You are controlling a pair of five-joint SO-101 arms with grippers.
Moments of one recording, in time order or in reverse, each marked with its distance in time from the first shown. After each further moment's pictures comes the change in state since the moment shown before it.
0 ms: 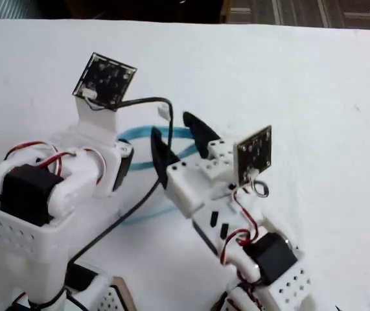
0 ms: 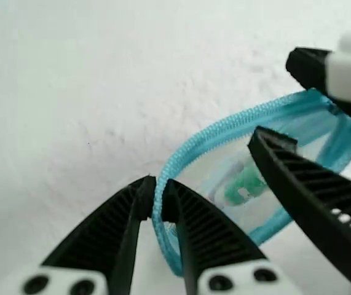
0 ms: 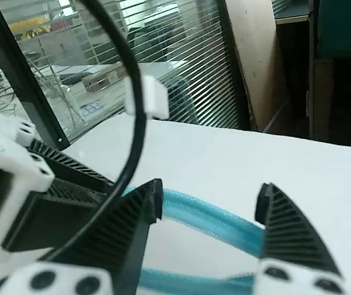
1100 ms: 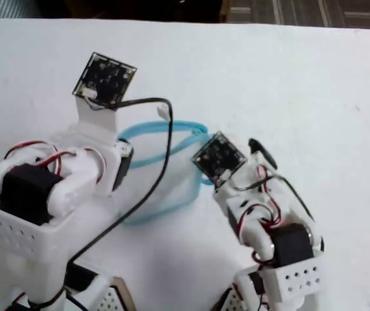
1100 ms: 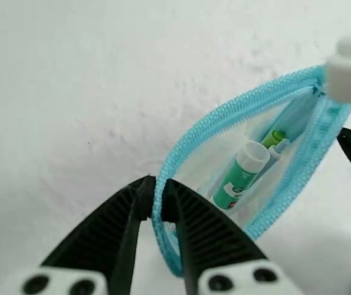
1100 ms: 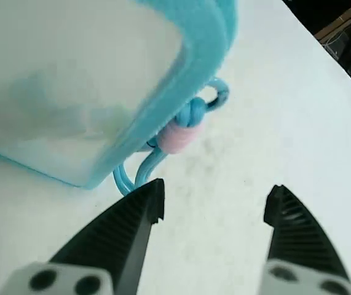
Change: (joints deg) left arm 0.4 0.0 0.0 0.0 -0.1; right arm 20.8 0.1 -0.8 33.1 48.0
